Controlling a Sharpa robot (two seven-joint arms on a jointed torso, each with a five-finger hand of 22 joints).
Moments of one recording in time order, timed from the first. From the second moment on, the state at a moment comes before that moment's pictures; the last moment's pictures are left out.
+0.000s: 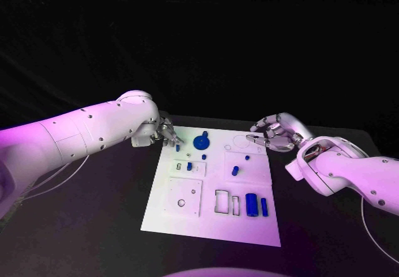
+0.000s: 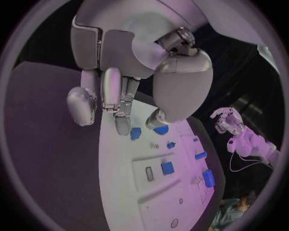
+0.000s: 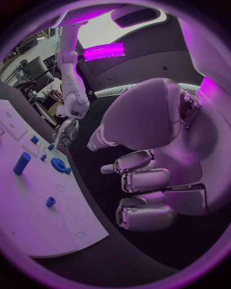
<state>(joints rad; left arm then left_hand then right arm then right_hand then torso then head) 1.38 -0.54 -0.09 1.07 -1.08 0.33 -0.53 1.05 -0.19 0.51 0.29 0.04 0.82 0.10 0.57 0.65 1.11 0.03 0.92 0.61 1.47 -0.05 1.49 1.31 0.09 1.32 0.06 1.33 1.10 1.24 -0.93 -0.13 1.62 -0.95 -0.59 0.01 1.29 -0.16 0.16 0.29 0.28 0.85 0.15 0.34 0.39 1.38 0.07 1.36 1.31 1.46 0.00 1.50 1.31 0.04 1.47 0.11 1.41 1.31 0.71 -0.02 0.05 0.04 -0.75</state>
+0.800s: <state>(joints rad) 1.37 -0.52 -0.09 1.05 -1.05 0.33 -0.53 1.12 -0.15 0.53 0.27 0.04 0.85 0.09 0.57 0.65 1.12 0.02 0.92 0.61 1.47 -0.05 1.49 1.31 0.09 1.32 0.06 1.33 1.11 1.24 -0.93 -0.13 1.62 -0.95 -0.59 0.01 1.29 -0.15 0.16 0.29 0.28 0.85 0.15 0.34 0.39 1.38 0.07 1.36 1.31 1.46 0.00 1.50 1.31 0.04 1.47 0.11 1.41 1.31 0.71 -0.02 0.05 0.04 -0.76</state>
